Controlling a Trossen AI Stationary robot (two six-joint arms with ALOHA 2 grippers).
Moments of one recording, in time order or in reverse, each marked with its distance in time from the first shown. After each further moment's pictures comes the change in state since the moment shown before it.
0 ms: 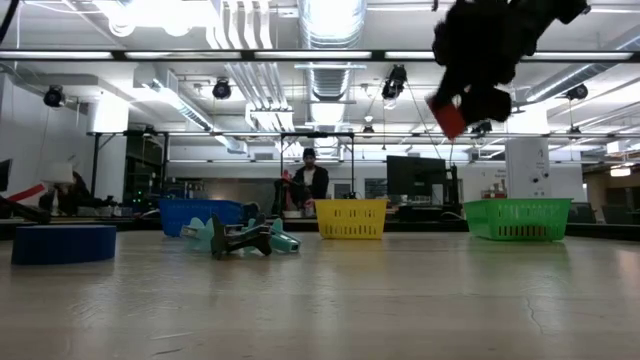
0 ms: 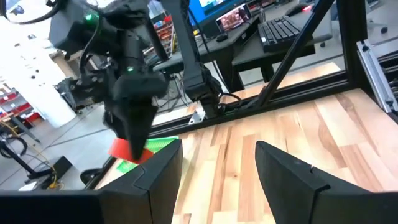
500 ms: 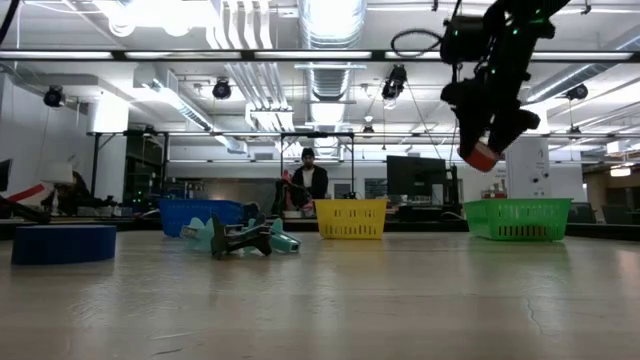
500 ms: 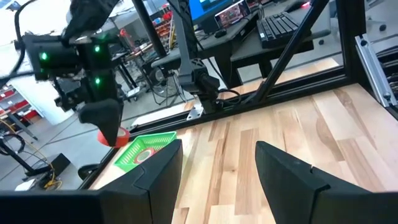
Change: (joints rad) left arm 0.000 0.000 -0.018 0.001 0.001 -0.019; right arm -0.463 0.084 0.116 -0.378 0.081 -0.088
